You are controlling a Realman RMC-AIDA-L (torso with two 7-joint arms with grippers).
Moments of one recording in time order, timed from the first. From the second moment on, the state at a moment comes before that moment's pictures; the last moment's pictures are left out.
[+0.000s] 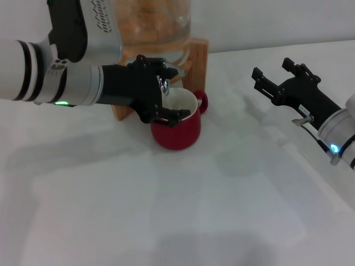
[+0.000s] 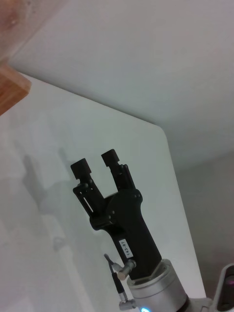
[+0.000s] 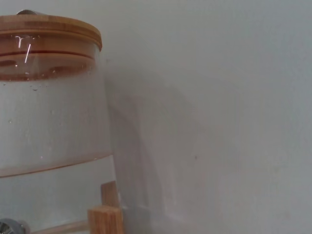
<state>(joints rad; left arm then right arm) -0.71 -2.08 1.44 1.17 -1.06 -1.17 1.45 0.44 2.02 -2.07 -0.29 0.42 -1.03 0.40</state>
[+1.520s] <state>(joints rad) -0.75 -2.08 1.47 1.14 -1.03 -1.13 1.46 0.44 2.02 -2.07 -0.29 0.42 -1.03 0.40</state>
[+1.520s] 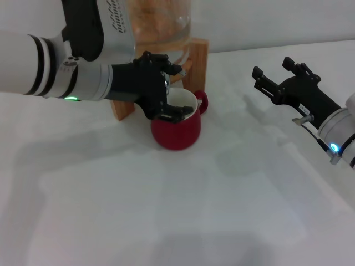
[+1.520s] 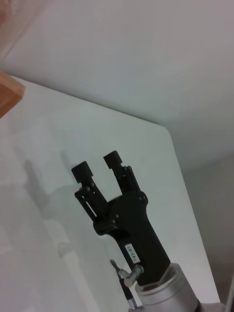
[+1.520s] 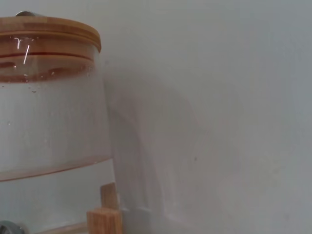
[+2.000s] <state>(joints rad) -0.76 -2.08 1.47 1.12 -1.03 -1.11 1.46 0.44 2.02 -2.07 -0.29 0.42 -1.03 0.40</state>
